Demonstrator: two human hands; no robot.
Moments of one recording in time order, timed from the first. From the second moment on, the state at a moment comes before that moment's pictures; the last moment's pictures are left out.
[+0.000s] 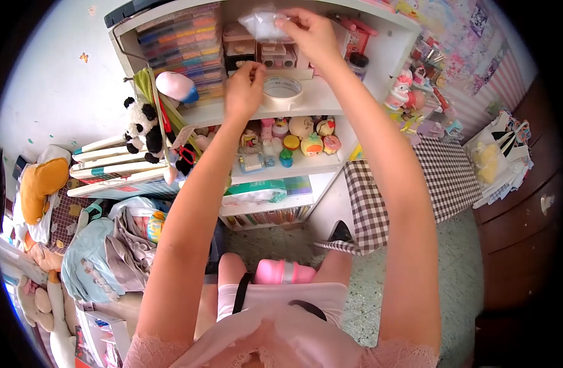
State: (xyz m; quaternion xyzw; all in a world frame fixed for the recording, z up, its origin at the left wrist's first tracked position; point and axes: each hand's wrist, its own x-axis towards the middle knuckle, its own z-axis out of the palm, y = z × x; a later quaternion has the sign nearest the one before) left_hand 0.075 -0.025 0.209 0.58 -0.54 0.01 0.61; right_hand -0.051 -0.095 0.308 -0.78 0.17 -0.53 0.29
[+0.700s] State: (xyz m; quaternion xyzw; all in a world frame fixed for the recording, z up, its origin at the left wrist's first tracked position) left_hand 0.087 -0.028 0.207 0.47 -0.56 -0.01 0.68; right_hand -0.080 -0.066 0.265 -0.76 0.20 -0.44 0.43
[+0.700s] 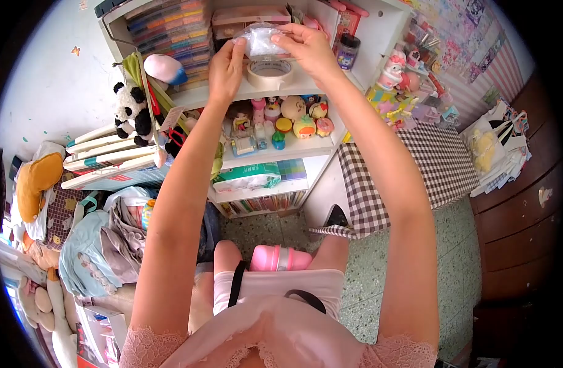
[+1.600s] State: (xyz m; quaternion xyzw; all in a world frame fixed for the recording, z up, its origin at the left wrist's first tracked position) left_hand 0.083 -0.020 0.210 0.53 -0.53 0.02 0.66; right_hand -0.034 -0.106 0.322 -0.77 0.24 -0.57 -0.14
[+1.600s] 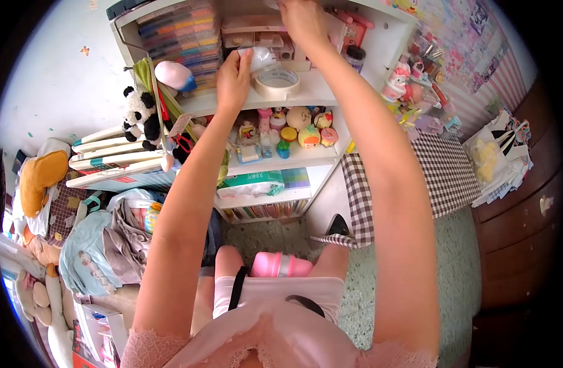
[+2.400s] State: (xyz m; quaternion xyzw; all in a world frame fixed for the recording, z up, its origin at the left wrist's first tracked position) left_hand 0.078 -0.012 0.217 0.53 -0.52 -0.01 0.67; right_hand -0.063 -0.068 0.292 -0.85 0.26 -0.28 0.37
